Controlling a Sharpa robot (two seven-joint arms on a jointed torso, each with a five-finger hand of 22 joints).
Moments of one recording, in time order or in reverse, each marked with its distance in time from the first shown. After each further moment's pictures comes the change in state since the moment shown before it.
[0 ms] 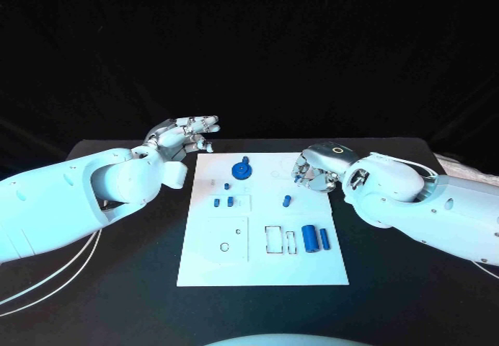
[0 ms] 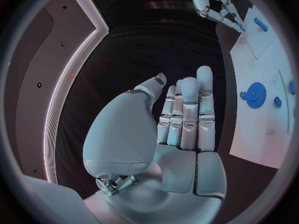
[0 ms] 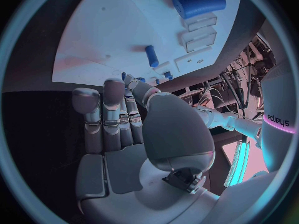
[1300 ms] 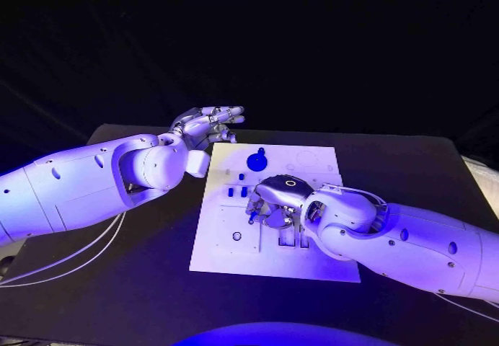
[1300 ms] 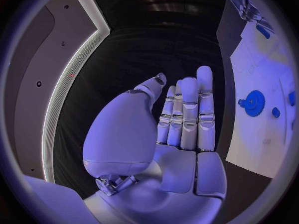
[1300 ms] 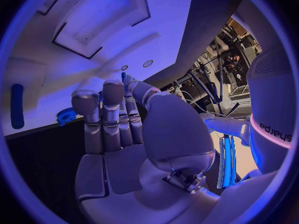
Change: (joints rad) left arm -0.002 0.018 0.000 0.012 0.000 0.001 -0.002; left_hand 0.000 0.000 -0.003 -0.003 0.000 -0.003 -0.003 0.000 0.000 0.000 0.000 0.000 0.001 -0.003 0.003 0.000 -0.002 0.000 0.000 0.000 -0.006 -0.002; right arm -0.115 0.223 -0.016 0.027 0.033 0.063 0.062; right_hand -0.001 -0.002 0.015 0.001 -0.001 0.002 0.005 -0.012 0.001 0.001 0.006 -0.007 0.000 0.000 0.000 0.021 0.015 0.000 0.000 0.000 0.012 0.016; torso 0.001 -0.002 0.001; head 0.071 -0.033
